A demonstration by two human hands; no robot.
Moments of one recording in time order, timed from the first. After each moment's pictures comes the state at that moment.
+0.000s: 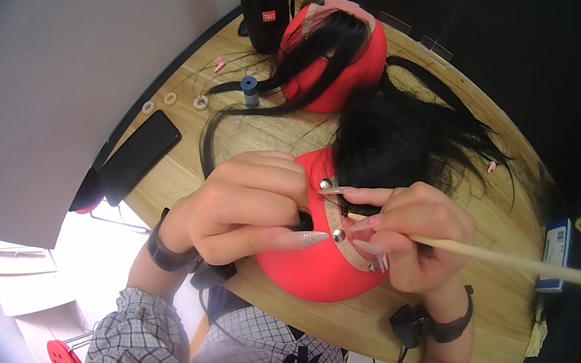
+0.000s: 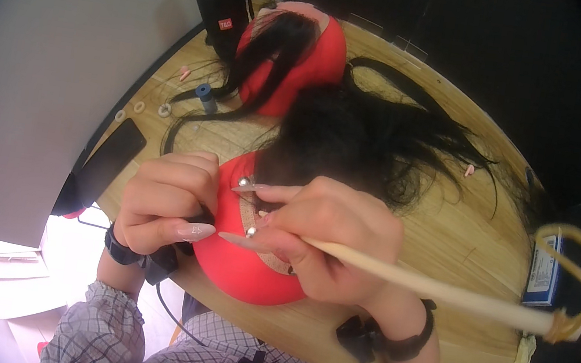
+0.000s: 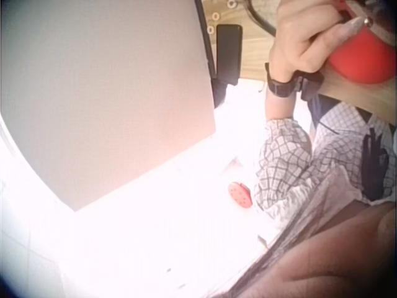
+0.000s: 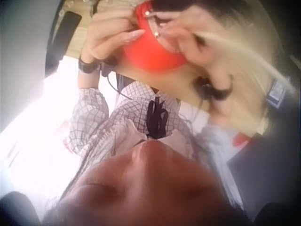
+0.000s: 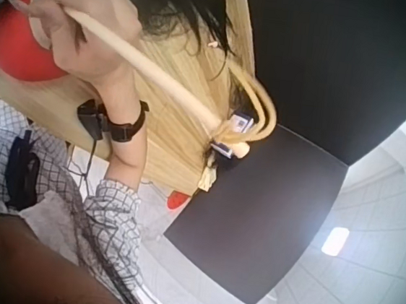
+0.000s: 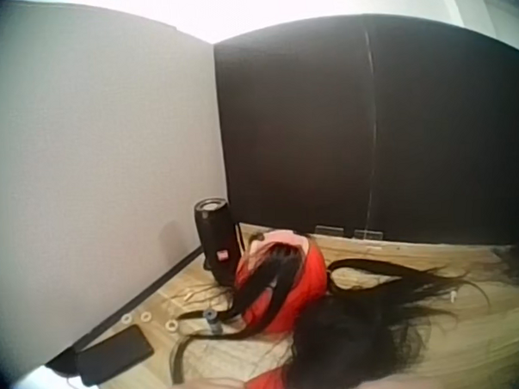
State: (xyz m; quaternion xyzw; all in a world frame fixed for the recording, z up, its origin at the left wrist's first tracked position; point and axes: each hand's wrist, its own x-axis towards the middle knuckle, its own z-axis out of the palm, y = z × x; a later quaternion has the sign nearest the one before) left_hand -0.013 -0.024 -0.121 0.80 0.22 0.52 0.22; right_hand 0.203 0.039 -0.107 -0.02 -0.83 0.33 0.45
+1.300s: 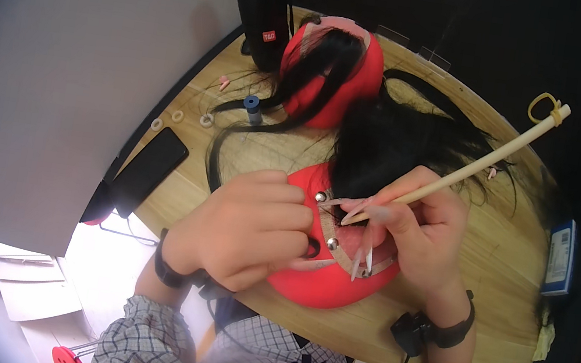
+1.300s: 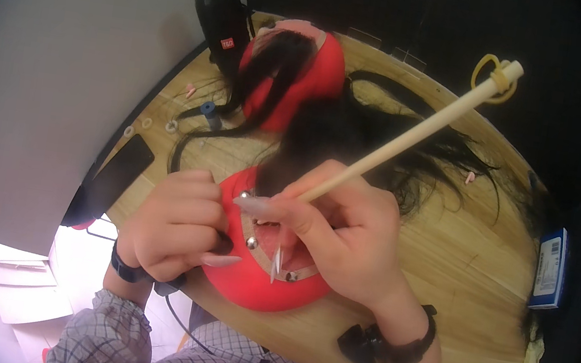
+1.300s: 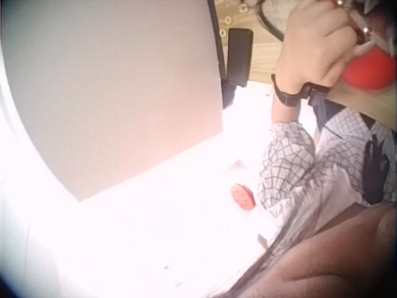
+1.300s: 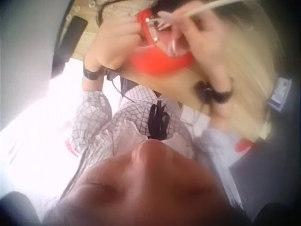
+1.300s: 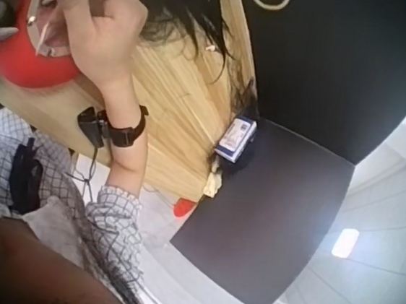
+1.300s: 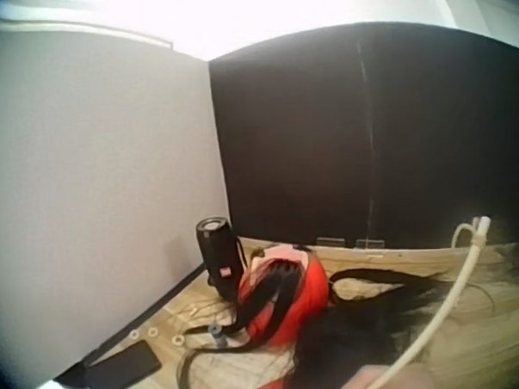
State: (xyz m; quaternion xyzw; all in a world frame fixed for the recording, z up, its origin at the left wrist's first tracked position) left_hand -0.008 -0.034 -0.109 0.87 0.28 0.40 0.09; right_hand 0.203 0.031 -0.100 -0.19 -0.65 0.60 0.42
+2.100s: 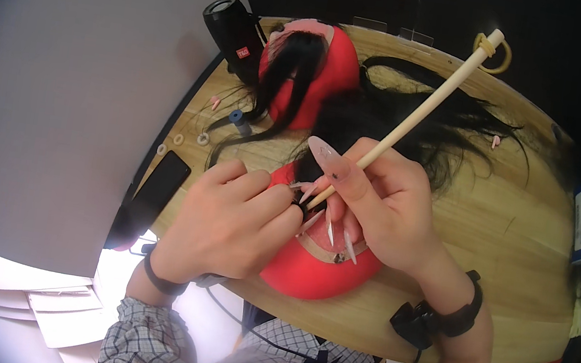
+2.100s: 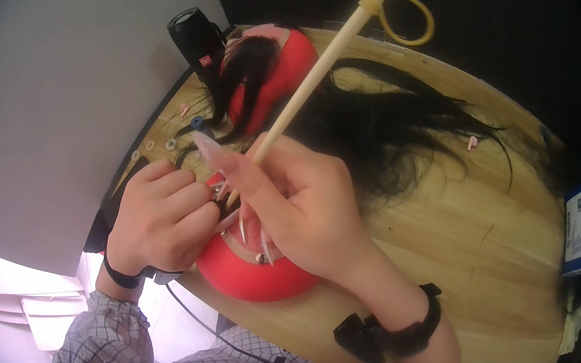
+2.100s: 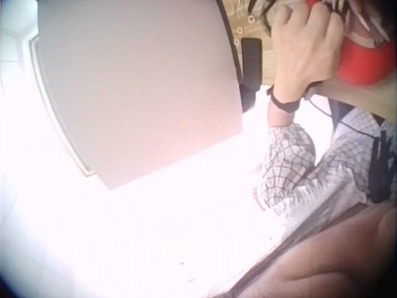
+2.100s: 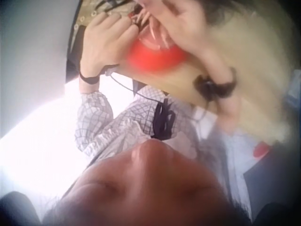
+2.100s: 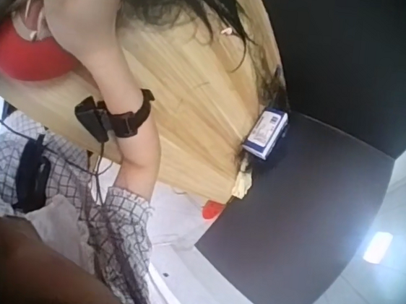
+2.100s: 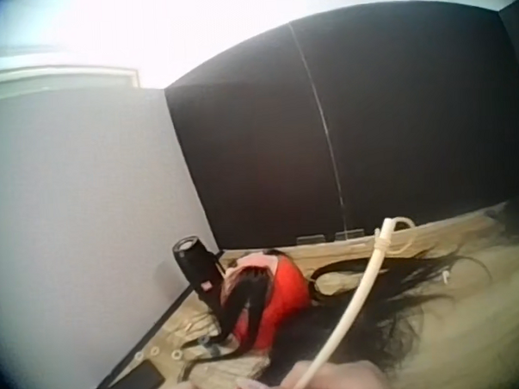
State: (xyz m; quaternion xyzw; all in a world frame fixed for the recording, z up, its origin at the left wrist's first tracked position) left_hand 0.028 -0.041 -0.069 0.88 0.42 0.12 -0.20; right_hand 0.205 0.033 -0.095 -0.17 -0.62 0.65 0.40
